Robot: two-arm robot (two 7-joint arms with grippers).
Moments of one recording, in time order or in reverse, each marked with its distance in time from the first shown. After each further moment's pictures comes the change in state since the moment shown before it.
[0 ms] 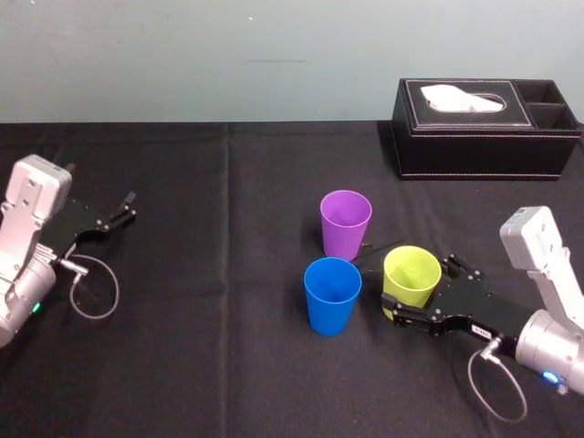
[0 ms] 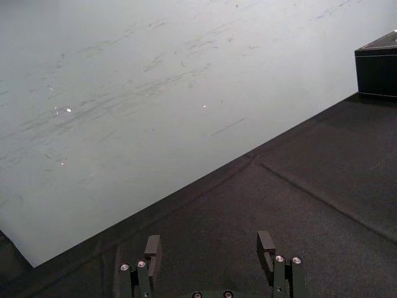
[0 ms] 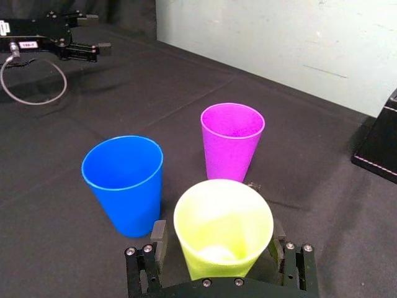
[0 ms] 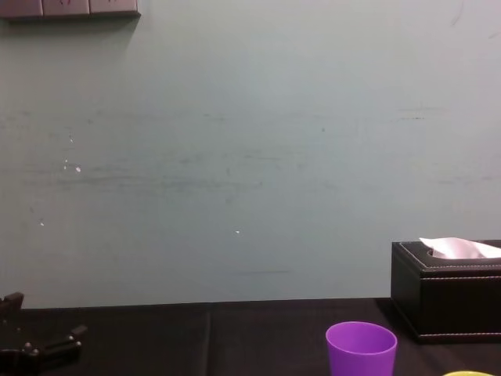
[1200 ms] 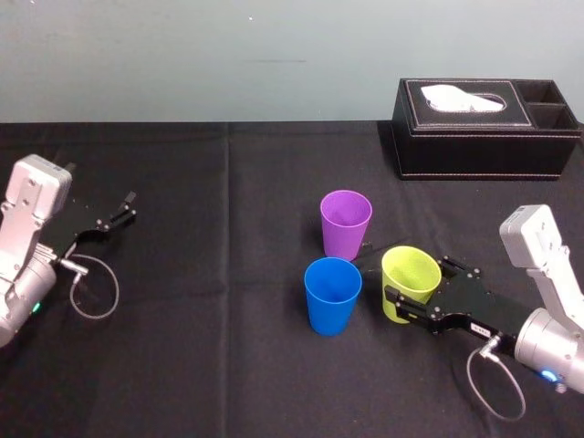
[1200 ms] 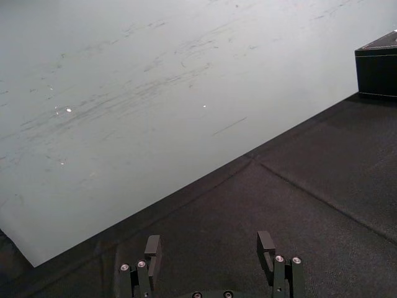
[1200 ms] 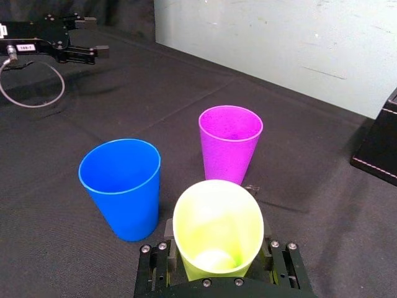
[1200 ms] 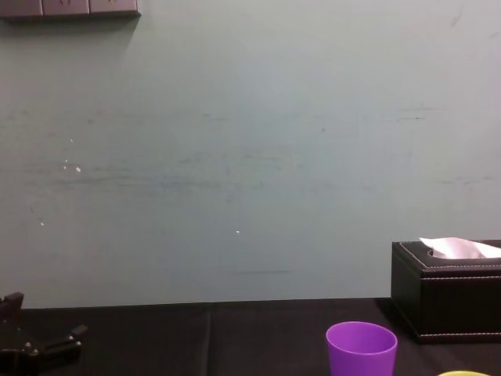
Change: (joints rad) left arm 0.000 0.000 0.000 0.000 0.000 0.000 0.000; right arm 0.005 -0.007 0.000 0.005 -0.001 -0.002 -0.001
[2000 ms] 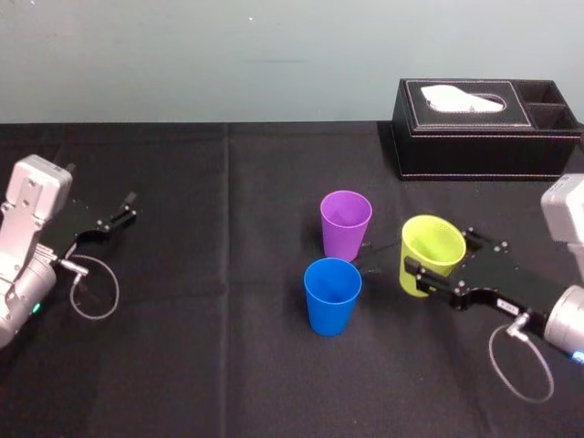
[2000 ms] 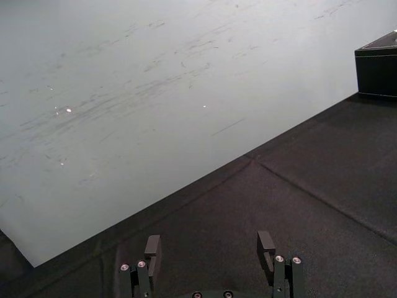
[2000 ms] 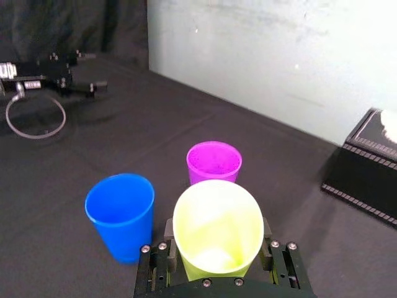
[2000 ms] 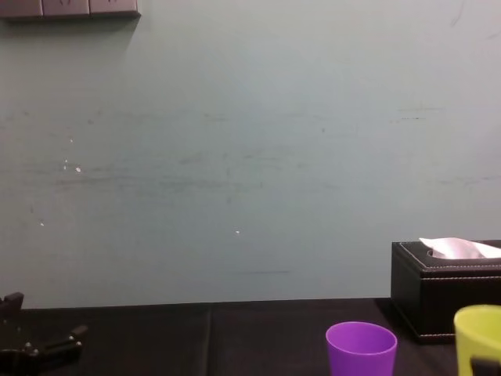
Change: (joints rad) left arm 0.000 0.000 0.000 0.000 0.000 0.000 0.000; right arm -0.058 0.042 0.096 -0.134 0.045 0.035 -0.016
